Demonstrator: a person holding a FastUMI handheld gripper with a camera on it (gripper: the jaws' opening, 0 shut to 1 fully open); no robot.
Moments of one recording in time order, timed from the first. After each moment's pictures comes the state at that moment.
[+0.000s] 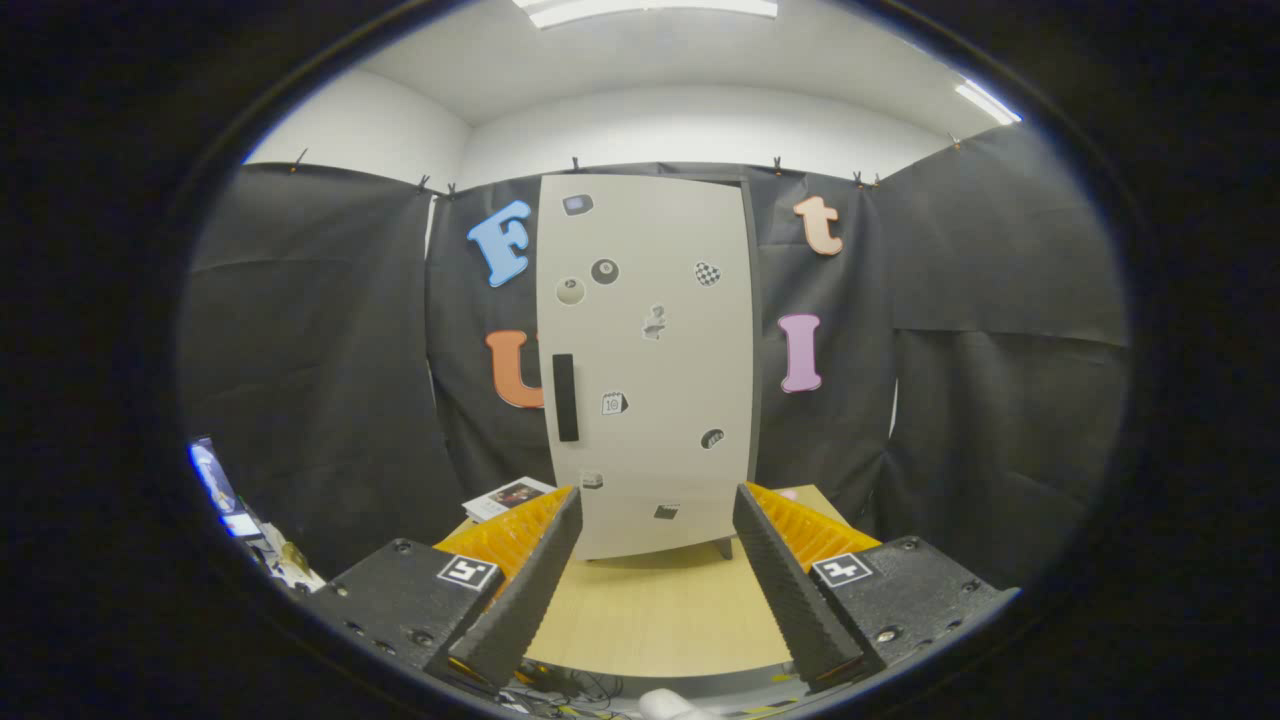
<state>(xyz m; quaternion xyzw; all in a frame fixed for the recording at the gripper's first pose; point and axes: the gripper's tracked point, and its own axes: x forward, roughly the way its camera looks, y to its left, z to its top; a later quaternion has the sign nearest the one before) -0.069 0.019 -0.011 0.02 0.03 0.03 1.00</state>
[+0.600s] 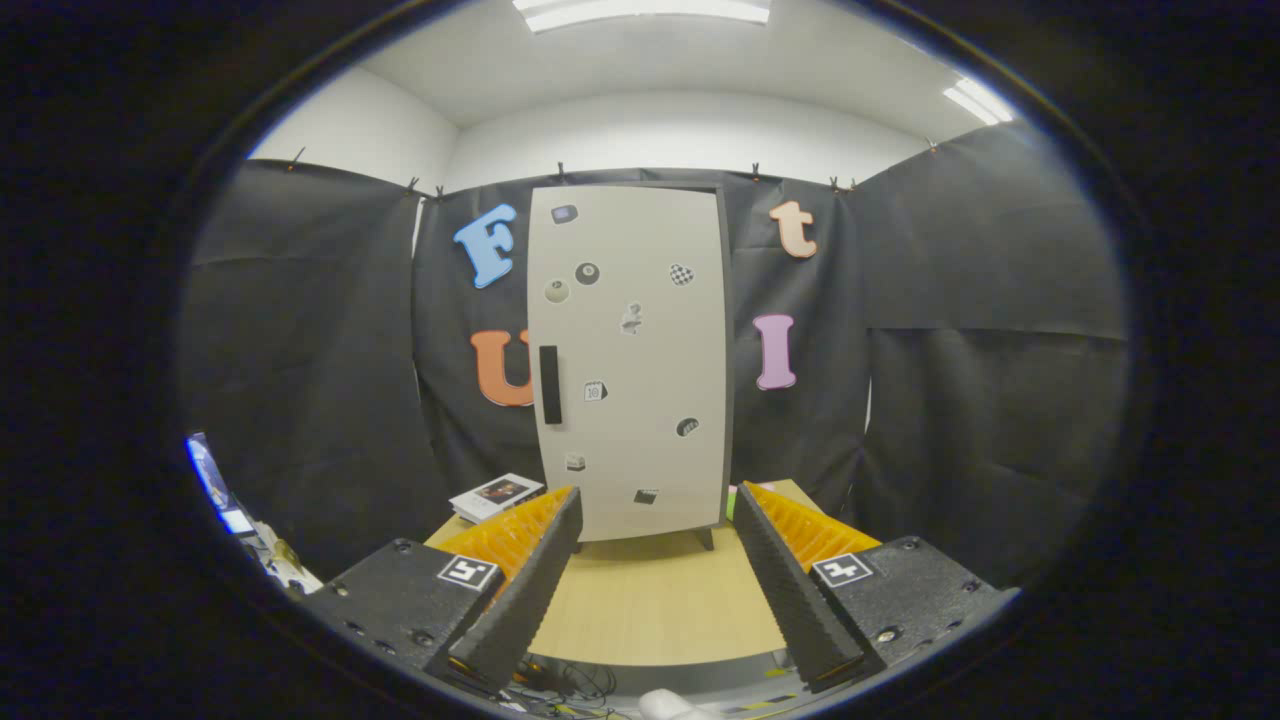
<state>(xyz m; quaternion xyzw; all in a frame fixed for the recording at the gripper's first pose) -0.100 0.004 -0.028 0.03 0.03 0.00 1.00</state>
